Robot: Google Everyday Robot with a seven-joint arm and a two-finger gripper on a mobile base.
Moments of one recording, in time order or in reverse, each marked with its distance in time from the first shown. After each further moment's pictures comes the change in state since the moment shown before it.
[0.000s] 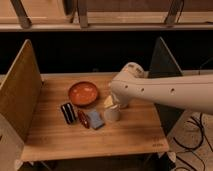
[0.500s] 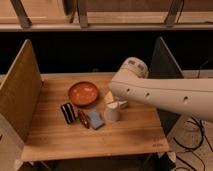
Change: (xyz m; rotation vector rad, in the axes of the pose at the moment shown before) arm 0.000 0.004 -0.075 0.074 -0.118 -0.017
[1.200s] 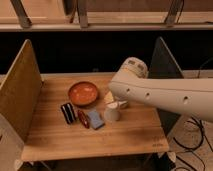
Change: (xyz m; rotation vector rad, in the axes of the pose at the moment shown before) arm -0.001 -0.001 -0.002 0.008 -0.003 0.006
